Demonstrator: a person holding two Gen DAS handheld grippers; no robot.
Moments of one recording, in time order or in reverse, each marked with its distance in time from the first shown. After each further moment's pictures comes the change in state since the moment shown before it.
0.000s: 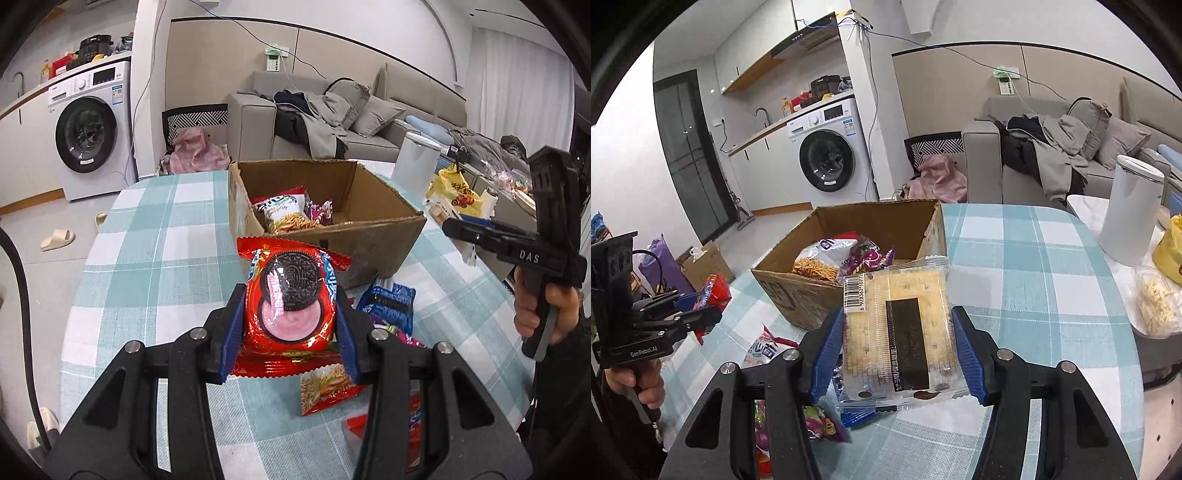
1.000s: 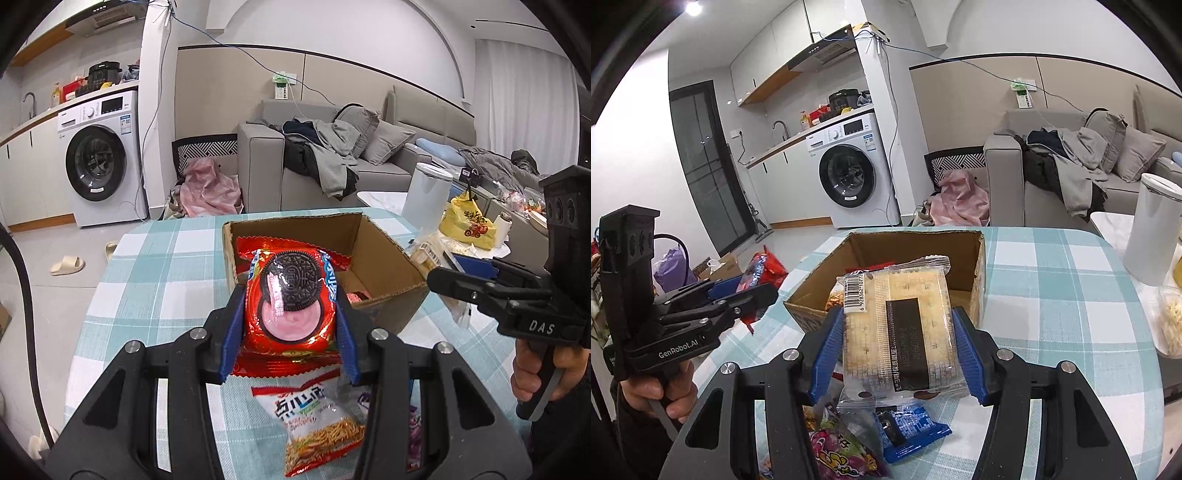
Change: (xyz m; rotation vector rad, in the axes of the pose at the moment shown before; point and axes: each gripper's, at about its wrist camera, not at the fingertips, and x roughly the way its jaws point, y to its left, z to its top) left arm 0.019 -0.027 0.054 0.018 -0.106 0.068; right arm 0.011 0.029 0.025 -0.011 -0.057 0.072
